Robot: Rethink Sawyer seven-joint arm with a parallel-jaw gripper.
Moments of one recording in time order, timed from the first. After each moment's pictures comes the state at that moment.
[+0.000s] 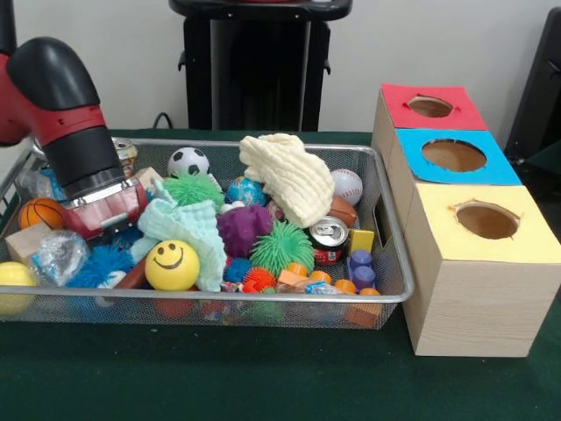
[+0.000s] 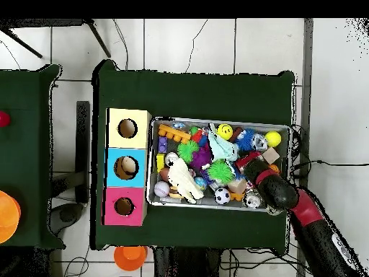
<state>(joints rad) -1.39 -0.02 0.84 1.65 -0.70 0.31 0.63</state>
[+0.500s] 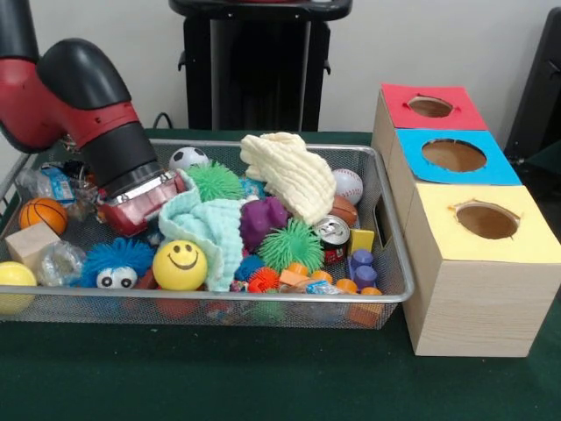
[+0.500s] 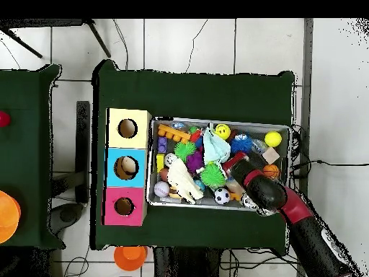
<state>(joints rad) -1.36 -0.01 0.85 1.70 -0.70 0.31 0.63</state>
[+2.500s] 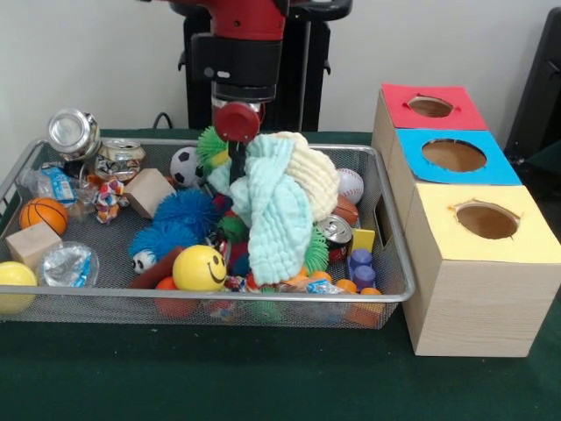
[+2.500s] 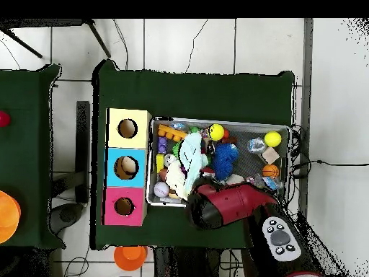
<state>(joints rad) -0.46 -0.67 0.15 1.88 -0.75 0.14 0.63</state>
